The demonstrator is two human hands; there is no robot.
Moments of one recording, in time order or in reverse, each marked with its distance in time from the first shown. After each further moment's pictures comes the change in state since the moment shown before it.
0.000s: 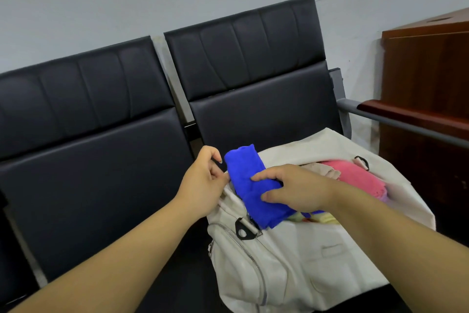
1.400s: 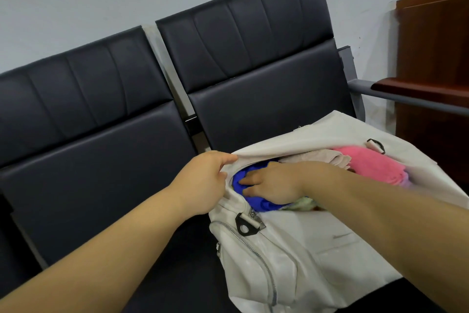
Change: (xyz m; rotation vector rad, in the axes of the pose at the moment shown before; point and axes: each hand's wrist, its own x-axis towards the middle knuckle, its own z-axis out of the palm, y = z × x) left_hand 0.006 0.018 -0.018 0.488 -0.269 0.073; right_hand 0.058 -0.011 0.022 -0.600 -0.347 -0.072
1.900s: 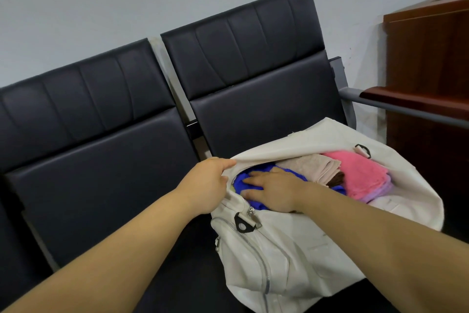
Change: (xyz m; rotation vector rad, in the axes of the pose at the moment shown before) left_hand -0.005 0.002 0.006 0.020 -0.026 -0.021; right_hand -0.015 0.000 0.028 0.223 0.168 0.111
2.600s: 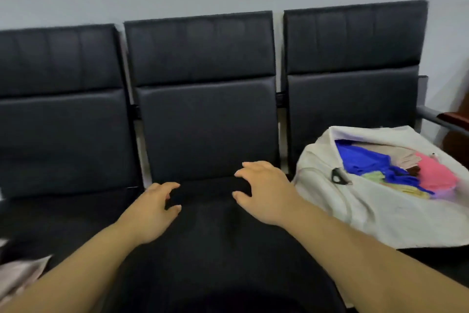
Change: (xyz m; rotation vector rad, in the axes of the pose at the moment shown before) left_hand -0.283 -0.239 -0.016 -0.172 0.055 -0.439; right_hand -0.052 -0.249 0.087 -0.058 0.287 -0.233
